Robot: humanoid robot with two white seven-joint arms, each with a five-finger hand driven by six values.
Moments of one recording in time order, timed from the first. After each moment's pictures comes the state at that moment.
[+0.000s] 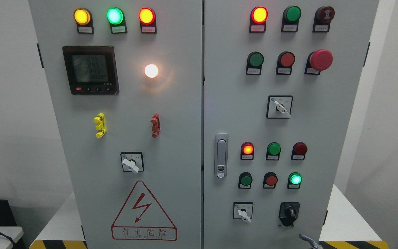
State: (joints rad) left arm 0.00 -0.09 0.08 0.06 0.00 -0.16 0.05; right arm 0.03 0.01 0.05 -1.59 0.22 -0.32 -0.27
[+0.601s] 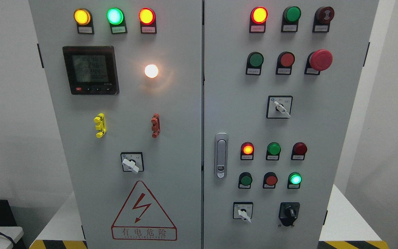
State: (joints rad) left arm 0.00 -0.09 0.08 0.06 0.00 -0.16 0.05; right arm 0.17 -0.03 0.04 -1.67 0.10 -0.42 -0.07
